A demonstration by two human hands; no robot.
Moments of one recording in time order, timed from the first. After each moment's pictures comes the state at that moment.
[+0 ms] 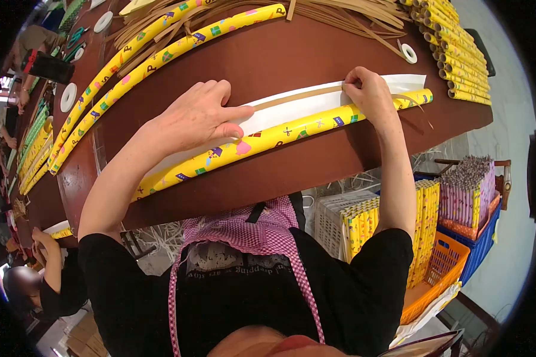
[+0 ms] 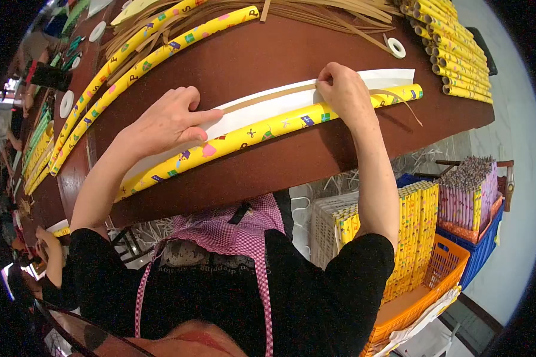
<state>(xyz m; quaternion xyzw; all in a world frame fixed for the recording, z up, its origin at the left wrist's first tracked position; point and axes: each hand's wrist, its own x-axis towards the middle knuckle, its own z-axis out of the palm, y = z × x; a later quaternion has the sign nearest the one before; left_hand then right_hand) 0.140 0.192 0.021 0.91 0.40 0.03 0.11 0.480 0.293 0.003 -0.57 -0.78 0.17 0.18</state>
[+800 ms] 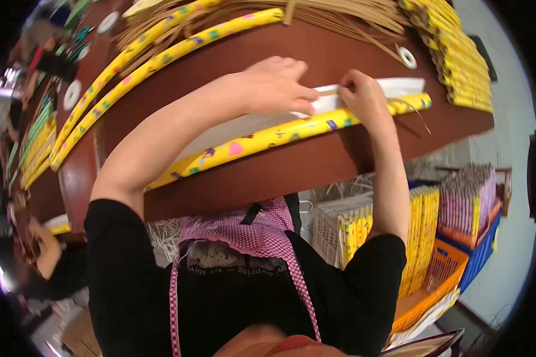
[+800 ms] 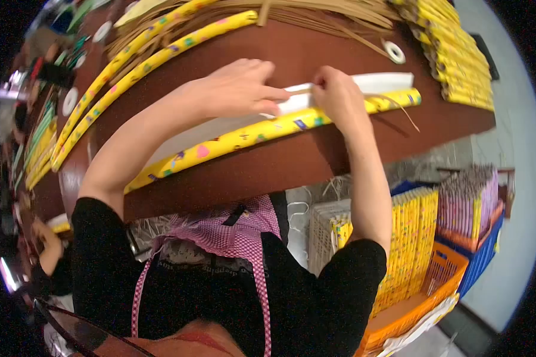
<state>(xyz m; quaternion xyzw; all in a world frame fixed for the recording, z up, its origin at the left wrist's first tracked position) 0.237 0.271 0.008 0.94 0.33 0.06 0.11 0.484 0.298 -0.007 -0.55 -0.79 0.17 0.19</state>
